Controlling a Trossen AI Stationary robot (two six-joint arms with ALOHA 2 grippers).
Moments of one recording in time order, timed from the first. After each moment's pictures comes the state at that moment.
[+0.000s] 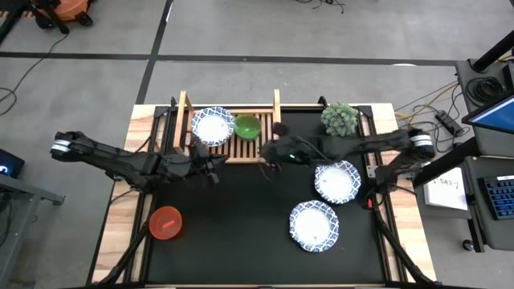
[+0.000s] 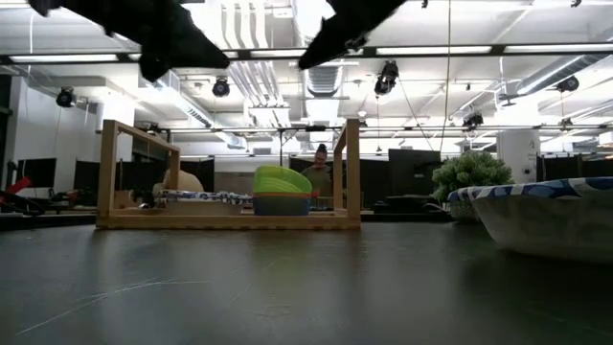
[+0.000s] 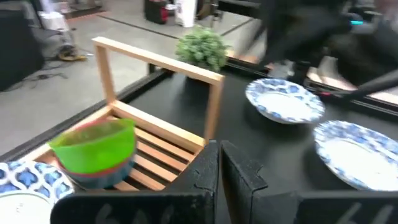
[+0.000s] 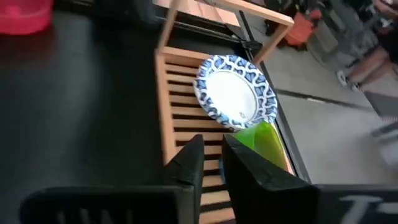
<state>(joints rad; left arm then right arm) -0.18 0.98 0.63 0.01 -0.62 -0.33 0.01 1.60 1.33 -0.29 0.33 -0.23</state>
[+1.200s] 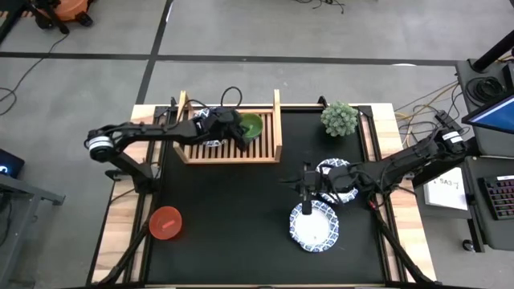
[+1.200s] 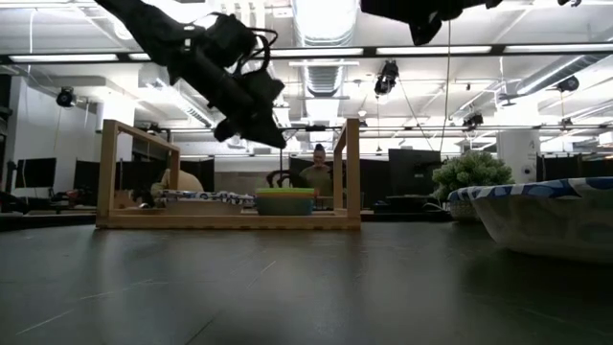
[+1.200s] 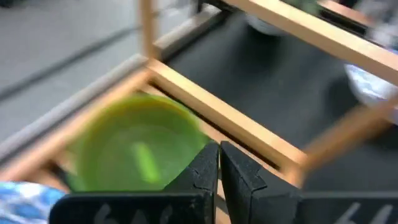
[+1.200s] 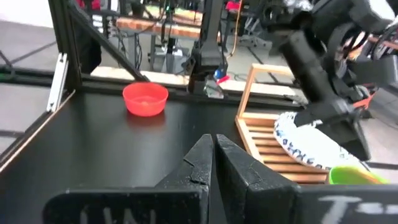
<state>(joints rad) 0.40 1.51 0.91 0.03 -0.10 -0.23 0.29 1.25 0.73 0.34 0.34 -0.06</state>
